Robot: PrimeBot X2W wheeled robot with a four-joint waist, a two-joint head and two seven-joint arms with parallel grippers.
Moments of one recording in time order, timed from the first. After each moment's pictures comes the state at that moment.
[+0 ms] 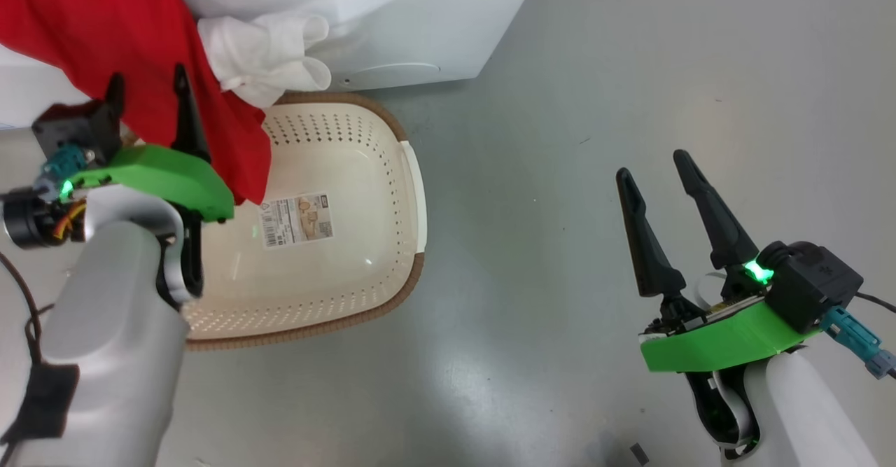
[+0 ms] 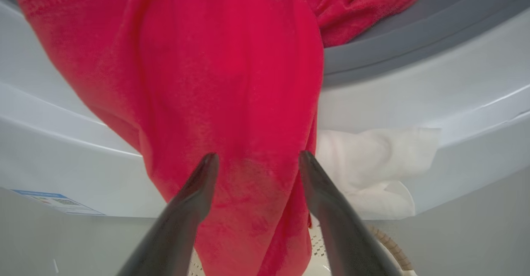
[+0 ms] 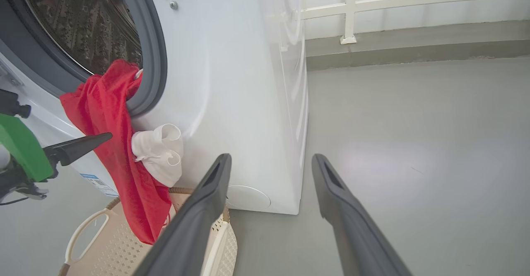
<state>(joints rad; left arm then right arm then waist) -0.87 0.16 -0.20 0.80 -0.42 0.15 -0.23 -0.24 -0.05 0.13 0.06 0.34 0.12 -0.26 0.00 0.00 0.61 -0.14</state>
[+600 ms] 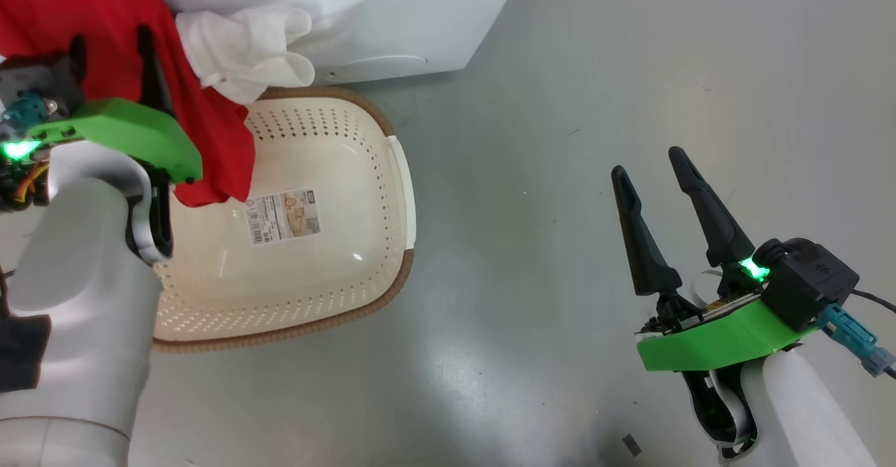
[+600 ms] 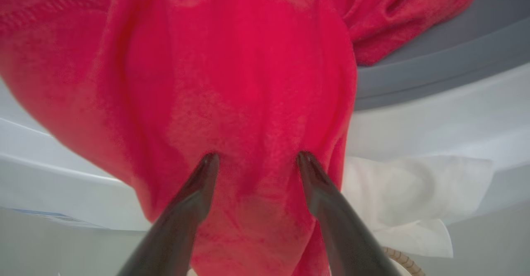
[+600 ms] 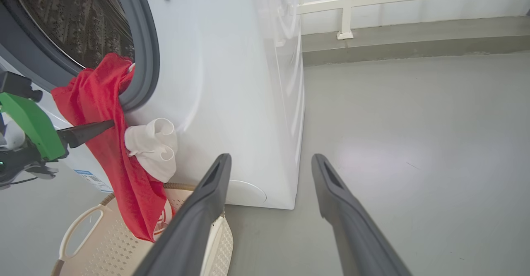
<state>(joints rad) -1.03 0.17 -0.18 1.01 -0.40 0.11 -0.25 -0.26 -0.05 0.15 0.07 0.34 0.12 -0.26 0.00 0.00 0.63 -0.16</state>
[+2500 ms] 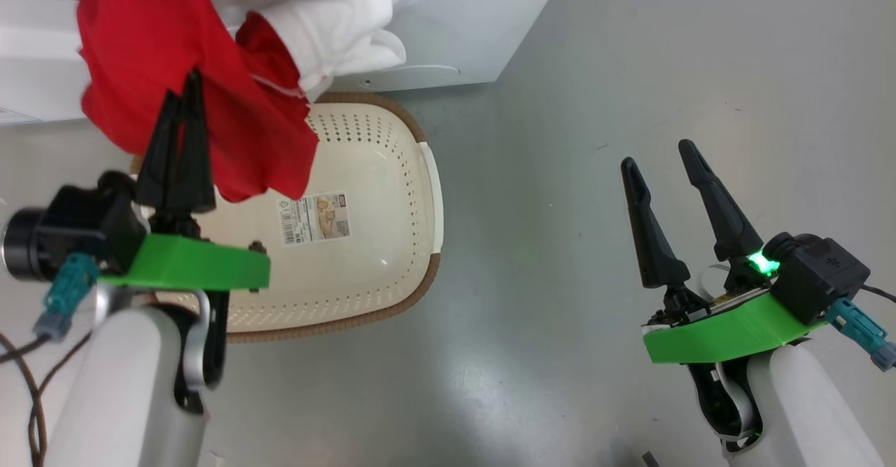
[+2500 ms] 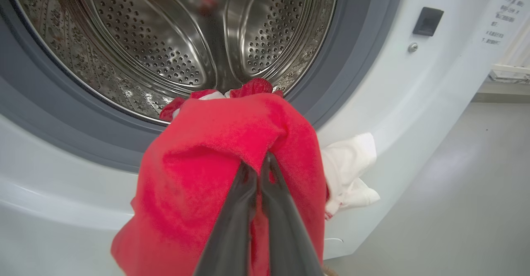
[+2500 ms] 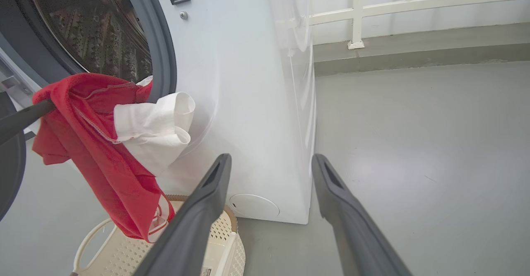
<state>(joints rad) -0.56 0.17 -0.15 0.16 -0.26 0.12 -0.19 -0.27 -0.05 0.13 0.07 0.35 0.12 -0.26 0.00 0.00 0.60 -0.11</state>
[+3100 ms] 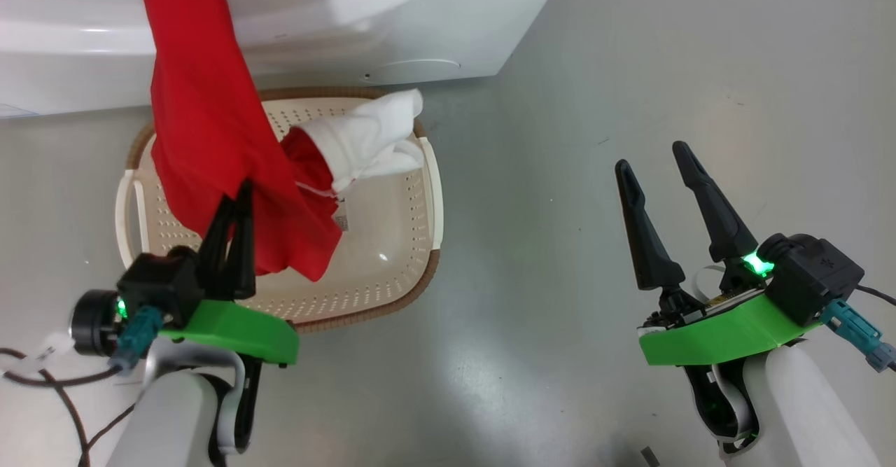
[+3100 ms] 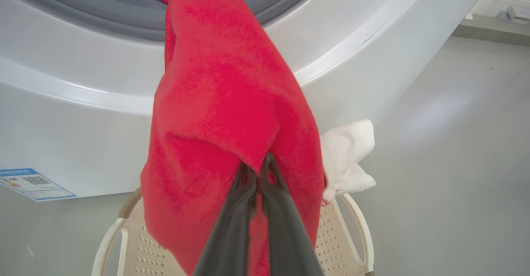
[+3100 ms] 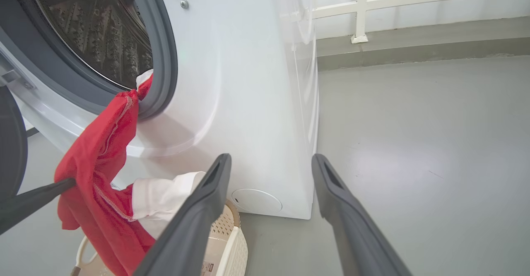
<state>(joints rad) -0.40 0.16 -0.20 0.19 -0.27 0.13 -0.15 -0.27 -0.05 0.14 0.07 0.35 0.12 -0.26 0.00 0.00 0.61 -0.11</state>
